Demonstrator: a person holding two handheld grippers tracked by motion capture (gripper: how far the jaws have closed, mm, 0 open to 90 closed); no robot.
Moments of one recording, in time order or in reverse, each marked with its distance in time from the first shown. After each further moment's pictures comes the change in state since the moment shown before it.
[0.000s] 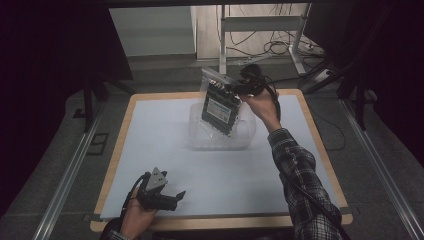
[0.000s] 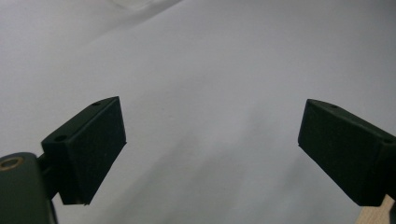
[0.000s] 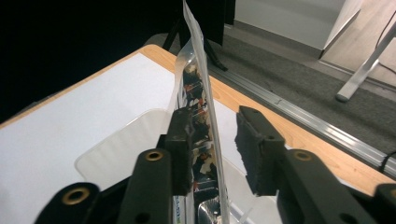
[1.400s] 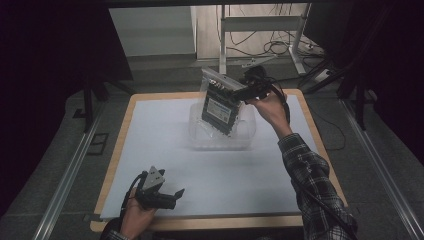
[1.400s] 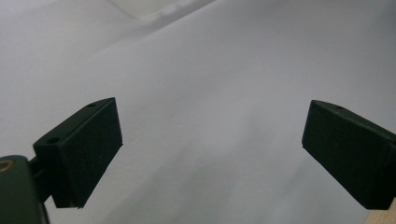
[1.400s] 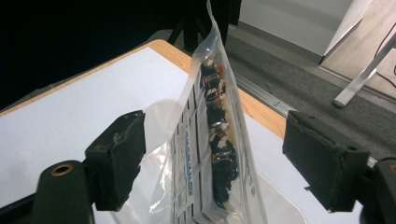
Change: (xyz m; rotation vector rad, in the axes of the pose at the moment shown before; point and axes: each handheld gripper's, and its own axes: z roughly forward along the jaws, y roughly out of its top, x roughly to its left) left arm 0.002 0.000 -0.003 -0.031 0.015 -0.017; right arm 0.011 -0.002 -0.028 0.001 0.014 -0.059
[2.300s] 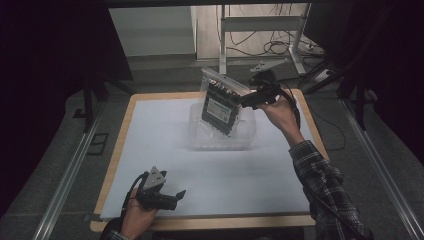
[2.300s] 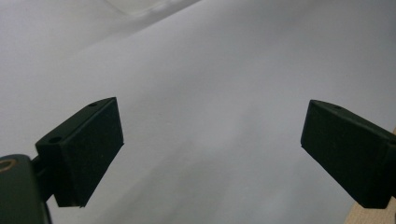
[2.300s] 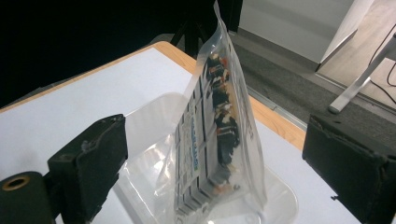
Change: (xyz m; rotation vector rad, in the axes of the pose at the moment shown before) left arm -0.003 0.002 0.000 0.013 -0.028 -0.016; right arm 0.006 -0.011 -0.030 -0.021 -0.002 -0.022
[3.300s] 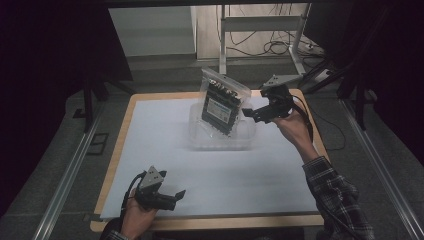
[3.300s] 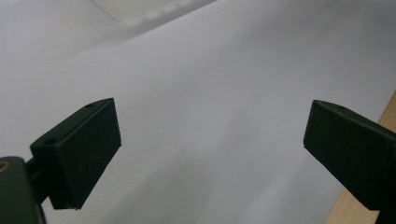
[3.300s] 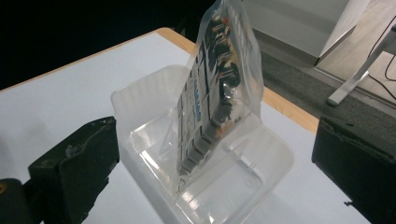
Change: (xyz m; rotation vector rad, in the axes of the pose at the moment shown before) left arm 0.002 0.001 -0.005 -0.031 -0.044 -0.032; right arm 0.003 -0.039 -0.028 0.004 0.000 -0.010
